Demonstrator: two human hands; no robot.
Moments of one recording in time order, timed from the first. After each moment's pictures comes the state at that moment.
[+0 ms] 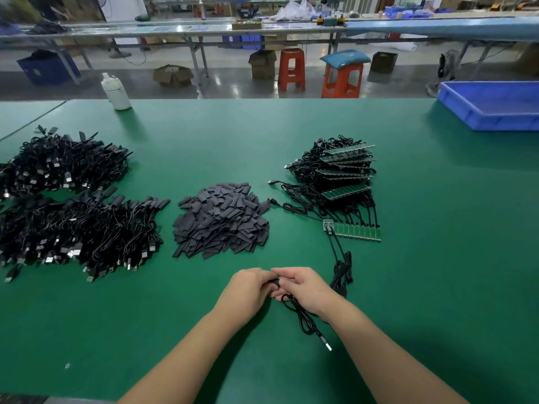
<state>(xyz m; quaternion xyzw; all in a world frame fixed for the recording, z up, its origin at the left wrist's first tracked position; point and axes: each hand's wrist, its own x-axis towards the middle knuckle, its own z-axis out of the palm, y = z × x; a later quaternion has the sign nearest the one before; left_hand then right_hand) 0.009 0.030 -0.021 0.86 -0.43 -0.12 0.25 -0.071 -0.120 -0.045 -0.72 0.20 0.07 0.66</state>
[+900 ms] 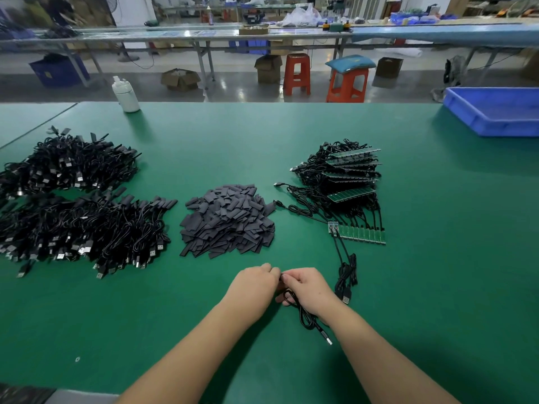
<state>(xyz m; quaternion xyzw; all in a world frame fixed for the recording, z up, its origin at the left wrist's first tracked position) 0.006 0.020 -0.005 0.88 -0.48 -0.05 -0.03 -0.072 -0.104 -0.029 -0.70 0.24 0.04 0.67</state>
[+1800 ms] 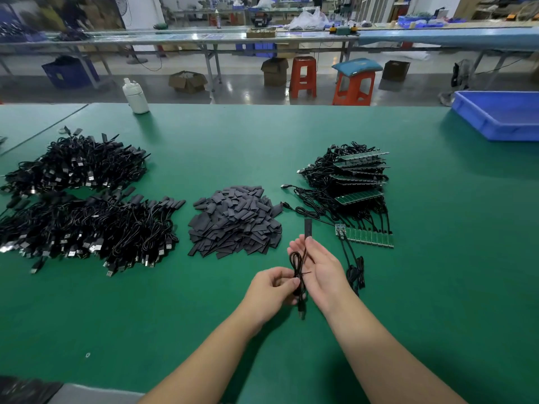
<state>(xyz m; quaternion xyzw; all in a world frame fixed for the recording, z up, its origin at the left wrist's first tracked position) -0.016 0.019 -0.012 0.69 -0.14 -0.36 0.62 -0.047 -0.105 -0.002 -0.26 0.26 -0.21 0.91</state>
